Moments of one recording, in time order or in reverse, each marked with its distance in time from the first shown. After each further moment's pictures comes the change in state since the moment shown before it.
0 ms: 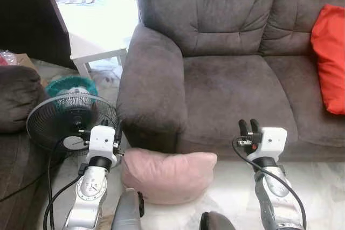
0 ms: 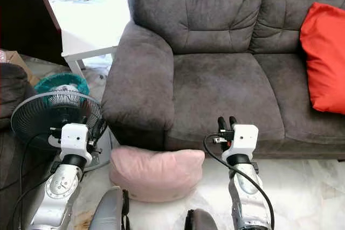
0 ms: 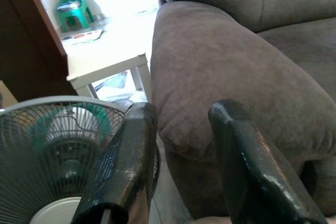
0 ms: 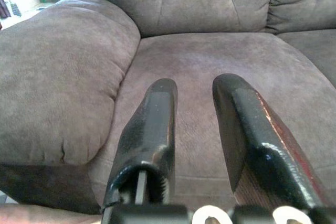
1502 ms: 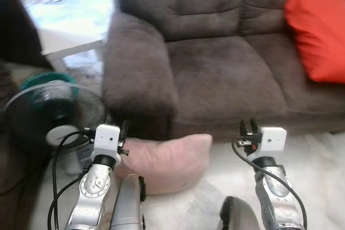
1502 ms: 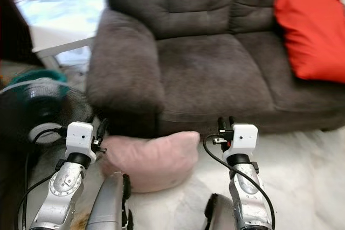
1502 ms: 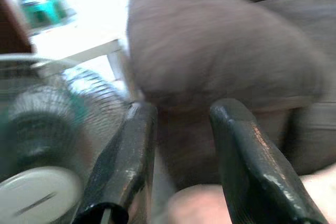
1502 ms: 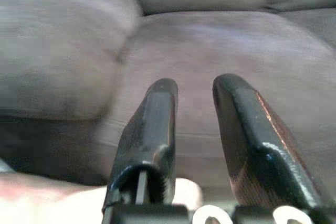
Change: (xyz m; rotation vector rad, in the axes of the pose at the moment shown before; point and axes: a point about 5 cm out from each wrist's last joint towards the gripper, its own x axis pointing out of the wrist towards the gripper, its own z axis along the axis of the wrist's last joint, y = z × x) left arm 0.002 -0.005 -0.001 -0.005 0.023 -0.040; right arm 0.000 0.006 -0.001 -0.013 0.004 0.029
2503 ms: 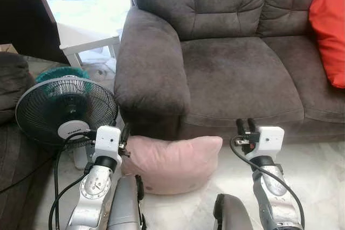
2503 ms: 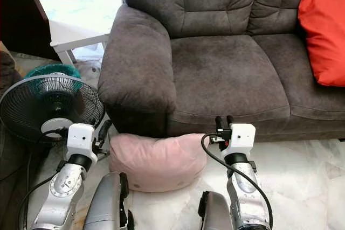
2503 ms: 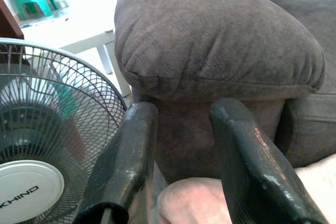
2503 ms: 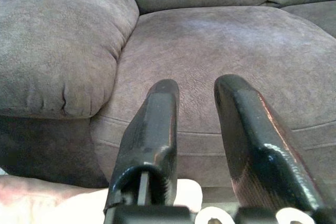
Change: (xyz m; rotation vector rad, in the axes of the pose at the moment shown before) left arm -0.001 -0.005 -0.001 -0.035 0.007 -0.036; right arm 0.003 -0.002 0.002 0.006 -0.006 -0.017
